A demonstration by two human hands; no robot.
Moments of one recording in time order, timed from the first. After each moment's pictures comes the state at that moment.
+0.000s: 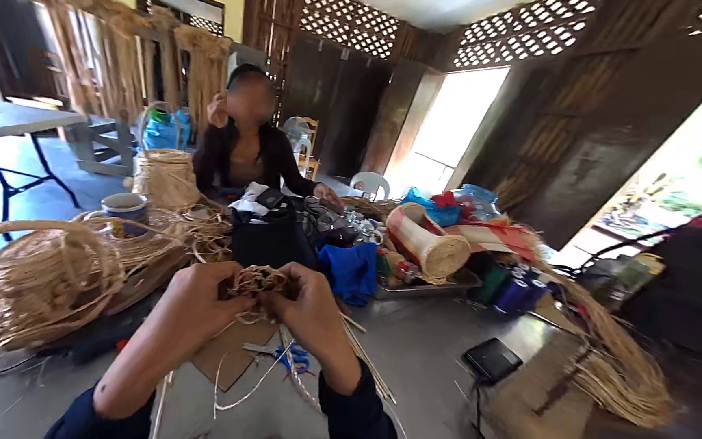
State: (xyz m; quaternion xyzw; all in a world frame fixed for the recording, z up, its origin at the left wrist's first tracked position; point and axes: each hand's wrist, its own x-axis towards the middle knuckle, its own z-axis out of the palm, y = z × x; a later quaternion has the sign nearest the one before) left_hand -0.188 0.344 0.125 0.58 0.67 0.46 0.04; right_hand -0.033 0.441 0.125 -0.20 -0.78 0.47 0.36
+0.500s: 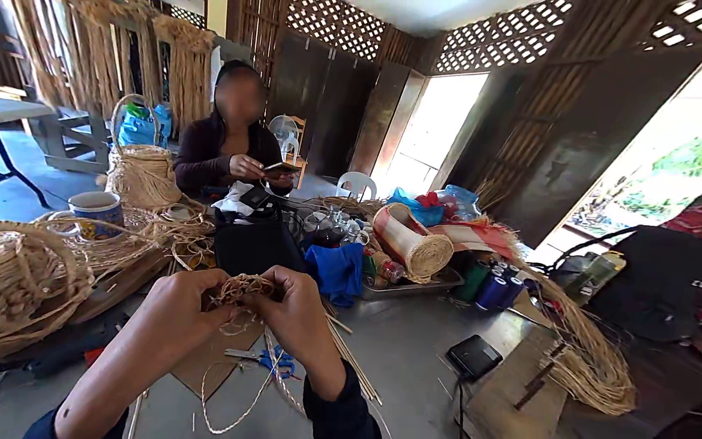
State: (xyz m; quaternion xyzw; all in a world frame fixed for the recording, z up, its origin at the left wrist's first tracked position) left_hand -0.184 0.348 0.118 0.59 0.66 0.46 0.01; right_hand -0.031 0.446 0.124 -0.20 -0.80 0.42 0.37
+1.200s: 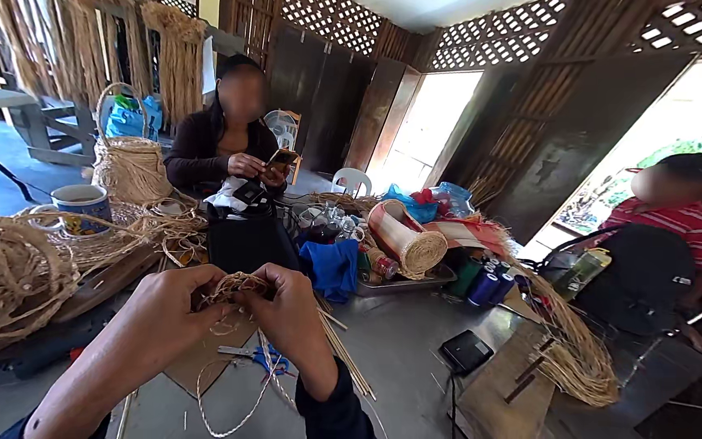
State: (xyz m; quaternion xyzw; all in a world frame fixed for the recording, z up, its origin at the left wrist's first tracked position) left_hand -0.186 0.346 0.116 0.60 0.65 0.47 0.01; right_hand -0.032 0.444 0.124 -0.24 -0.82 0.38 0.36
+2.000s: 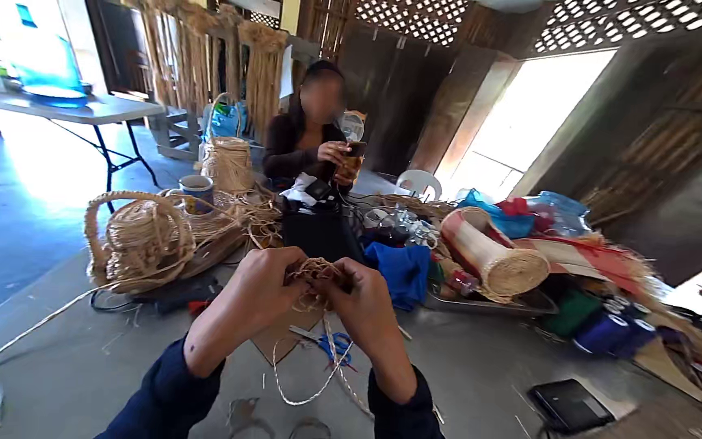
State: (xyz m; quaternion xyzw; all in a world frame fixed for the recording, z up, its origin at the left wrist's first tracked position) left_hand -0.186 0.337 0.132 0.60 0.68 0.42 0.04; right_hand -0.037 0.442 0.120 -0.23 -0.82 0.37 0.37
